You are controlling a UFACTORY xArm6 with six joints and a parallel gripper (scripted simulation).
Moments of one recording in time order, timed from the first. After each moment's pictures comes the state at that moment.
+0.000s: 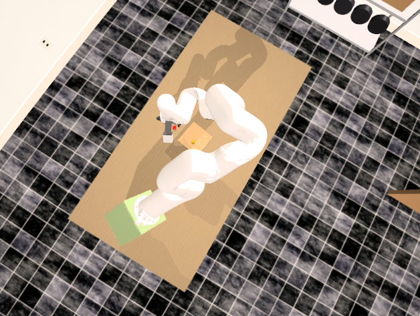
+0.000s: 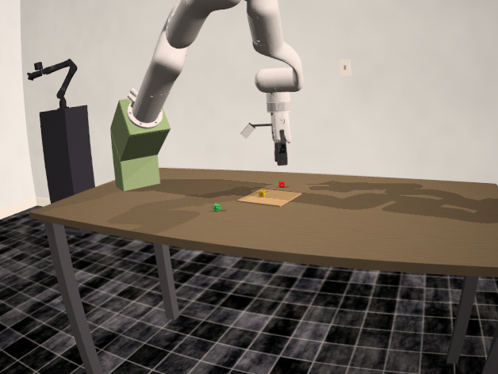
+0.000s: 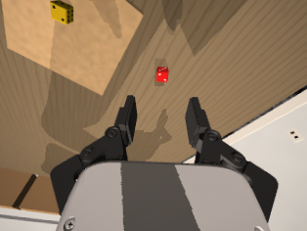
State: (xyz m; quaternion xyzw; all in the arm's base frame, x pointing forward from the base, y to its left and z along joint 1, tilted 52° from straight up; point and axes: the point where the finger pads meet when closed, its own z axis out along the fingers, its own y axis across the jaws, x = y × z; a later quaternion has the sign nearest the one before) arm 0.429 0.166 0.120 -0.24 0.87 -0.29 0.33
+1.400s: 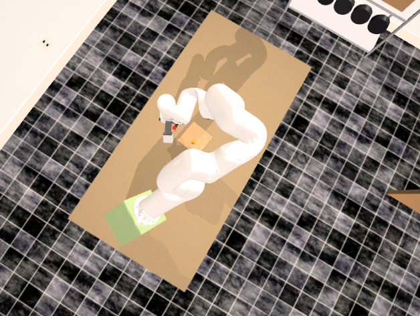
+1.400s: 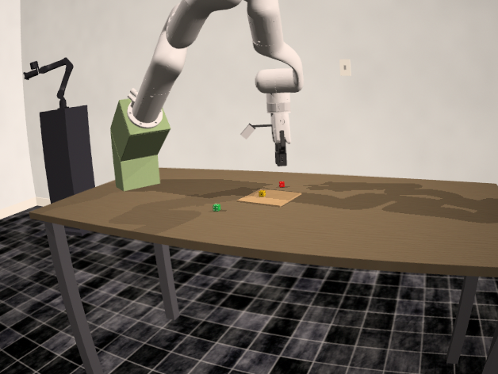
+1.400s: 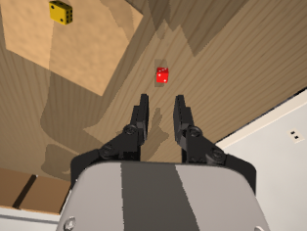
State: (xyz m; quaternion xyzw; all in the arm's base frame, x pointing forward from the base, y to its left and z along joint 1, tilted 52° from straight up) arm 0.430 0.165 0.119 -0.24 0.87 -0.29 0.33
